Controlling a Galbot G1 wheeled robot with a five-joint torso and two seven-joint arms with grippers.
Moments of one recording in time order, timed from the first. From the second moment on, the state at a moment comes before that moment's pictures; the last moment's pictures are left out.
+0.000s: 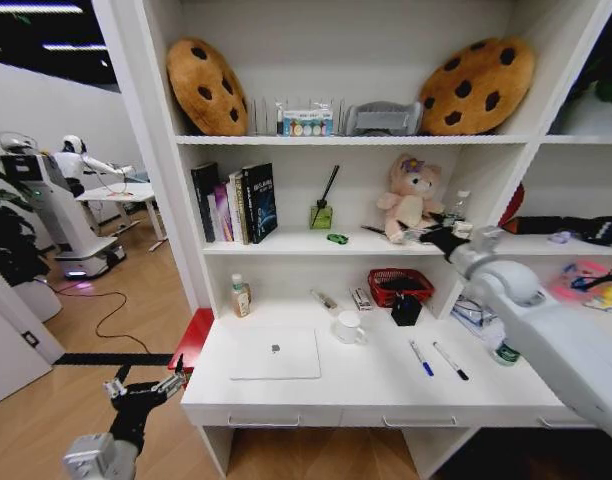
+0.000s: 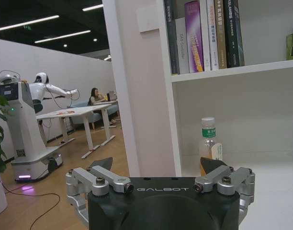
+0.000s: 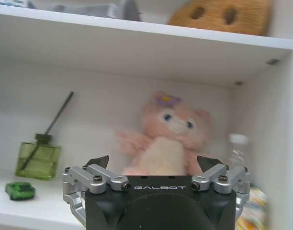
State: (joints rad) left arm 1.95 -1.29 -0.77 -2.50 -0.27 0.24 -0.24; right arm -1.02 0.61 0.64 1.91 0.86 -0.21 0.20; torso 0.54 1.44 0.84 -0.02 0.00
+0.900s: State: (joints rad) left arm 1.95 -1.29 -0.77 -2.50 -0.27 0.24 -0.24; right arm -1.92 1.42 1.01 2.29 0.43 -0.06 0.03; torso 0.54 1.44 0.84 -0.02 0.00
